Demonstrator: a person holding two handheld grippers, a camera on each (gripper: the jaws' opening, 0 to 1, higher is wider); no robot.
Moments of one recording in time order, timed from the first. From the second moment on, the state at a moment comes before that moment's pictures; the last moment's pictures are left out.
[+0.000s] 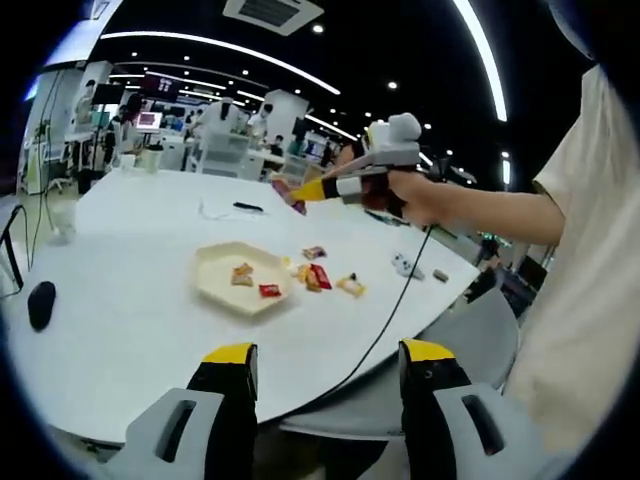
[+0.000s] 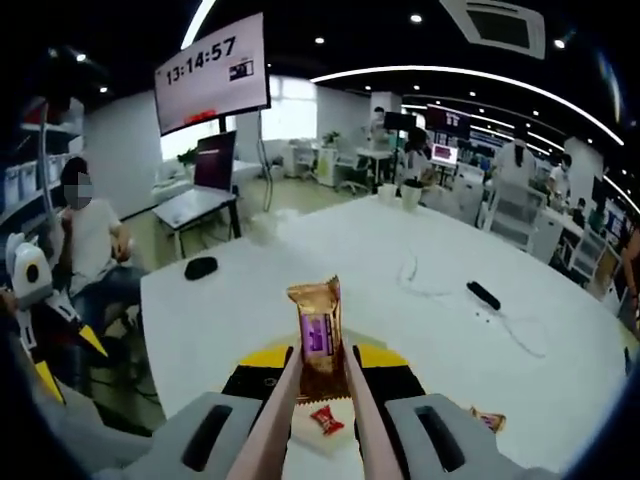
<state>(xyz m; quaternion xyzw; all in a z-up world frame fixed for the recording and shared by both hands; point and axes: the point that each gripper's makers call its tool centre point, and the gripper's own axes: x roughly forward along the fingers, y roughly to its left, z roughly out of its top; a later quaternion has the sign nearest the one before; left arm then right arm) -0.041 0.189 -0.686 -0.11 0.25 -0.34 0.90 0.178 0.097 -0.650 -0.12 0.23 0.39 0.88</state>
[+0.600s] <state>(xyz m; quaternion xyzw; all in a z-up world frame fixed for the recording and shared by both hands) -0.039 0.189 -0.690 -0.11 0.26 -0.34 0.90 0.182 0.103 -0.655 -0.13 0.24 0.40 0.88</state>
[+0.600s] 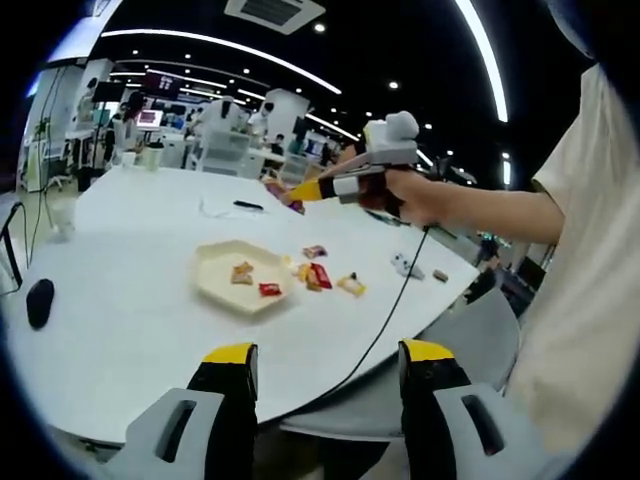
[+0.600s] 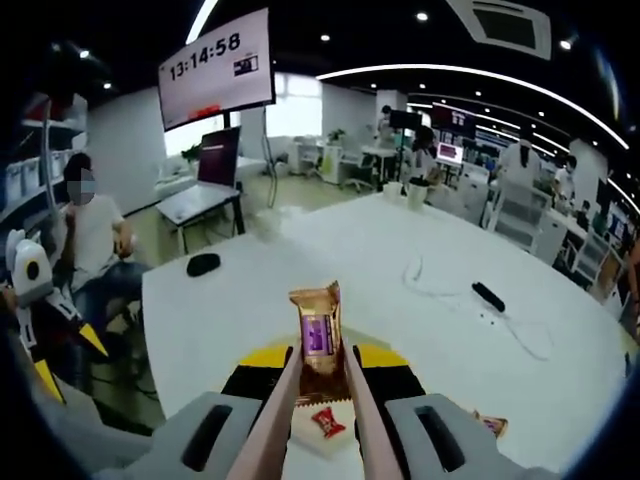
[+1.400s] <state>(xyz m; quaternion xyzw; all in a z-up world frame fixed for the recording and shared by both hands) -0.037 0.197 -0.695 -0.12 0.26 -0.33 0.90 0.200 0.119 -0.658 -0.17 0.23 0.42 0.86</state>
